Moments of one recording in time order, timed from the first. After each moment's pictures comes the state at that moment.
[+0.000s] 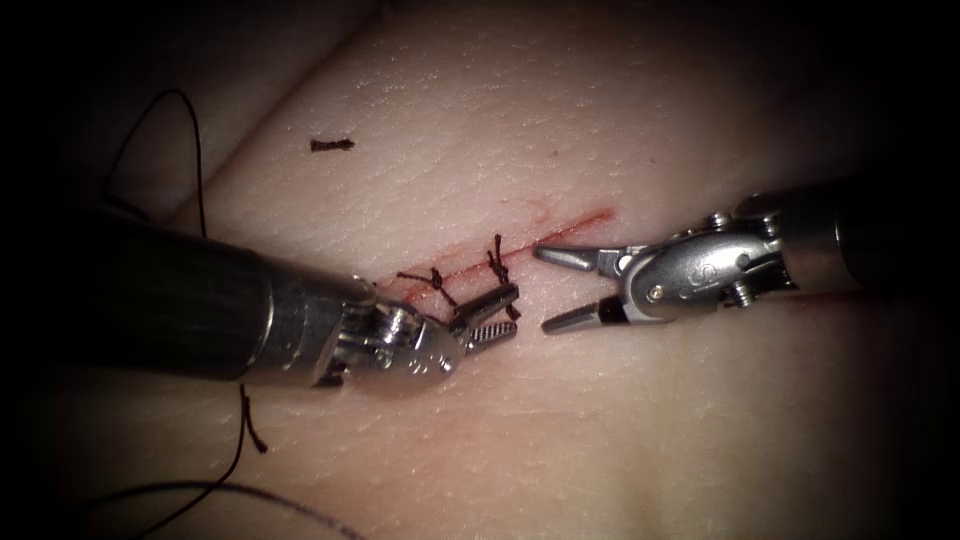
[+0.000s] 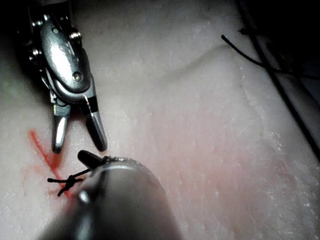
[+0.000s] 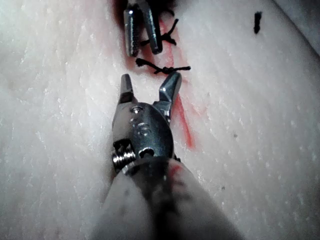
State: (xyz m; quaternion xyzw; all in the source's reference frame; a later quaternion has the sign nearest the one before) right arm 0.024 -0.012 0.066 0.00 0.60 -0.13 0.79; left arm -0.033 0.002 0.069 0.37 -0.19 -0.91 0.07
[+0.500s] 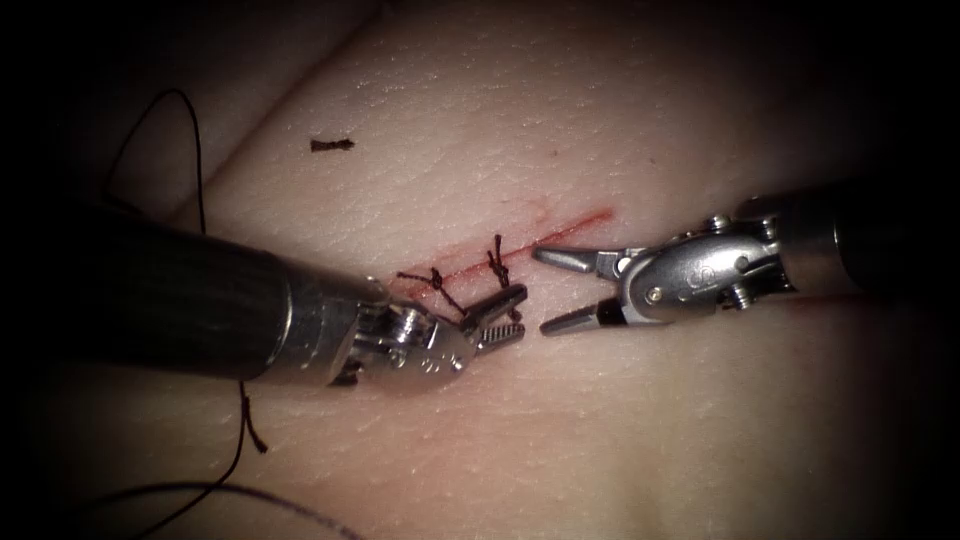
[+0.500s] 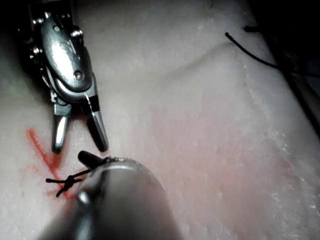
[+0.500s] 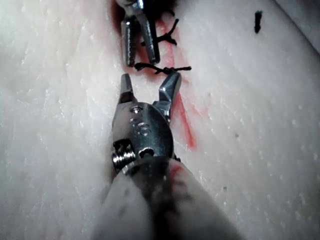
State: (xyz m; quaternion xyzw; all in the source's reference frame) right arm 0.024 -0.012 0.066 0.00 0.60 -0.13 0.79; left arm -0.034 0.002 0.070 0.36 -0.18 -0.91 0.07
